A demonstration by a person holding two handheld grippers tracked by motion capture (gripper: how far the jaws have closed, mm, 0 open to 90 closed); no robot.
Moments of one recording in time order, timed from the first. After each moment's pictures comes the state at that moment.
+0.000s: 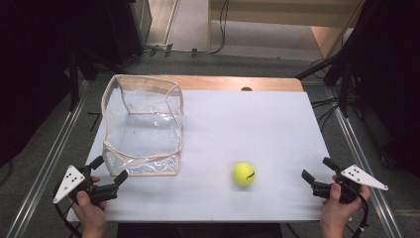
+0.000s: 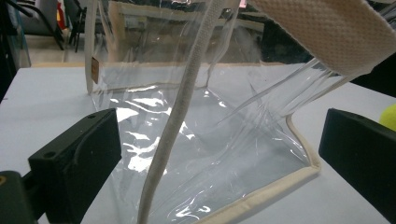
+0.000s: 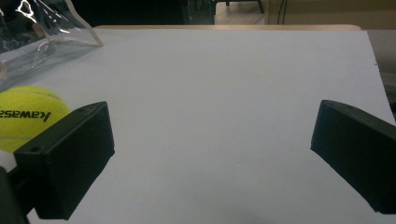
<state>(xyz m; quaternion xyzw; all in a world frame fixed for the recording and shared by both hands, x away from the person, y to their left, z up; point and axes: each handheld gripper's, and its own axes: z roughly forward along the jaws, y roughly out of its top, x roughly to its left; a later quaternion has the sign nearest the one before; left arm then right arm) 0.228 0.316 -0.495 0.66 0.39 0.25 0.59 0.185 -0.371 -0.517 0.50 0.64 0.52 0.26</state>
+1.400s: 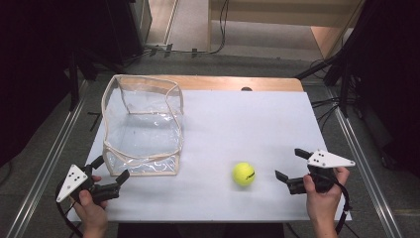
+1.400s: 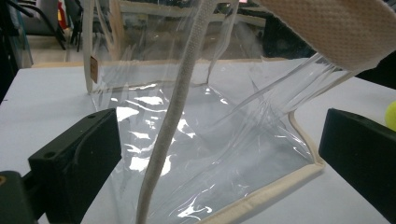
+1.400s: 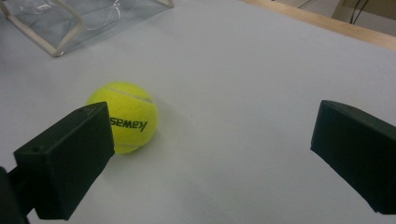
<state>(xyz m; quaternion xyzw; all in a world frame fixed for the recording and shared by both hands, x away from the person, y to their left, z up) 0.230 0.313 -0.495 0.67 0.39 0.26 0.58 0.211 -0.294 -0.455 0.39 0.77 0.45 0.20</state>
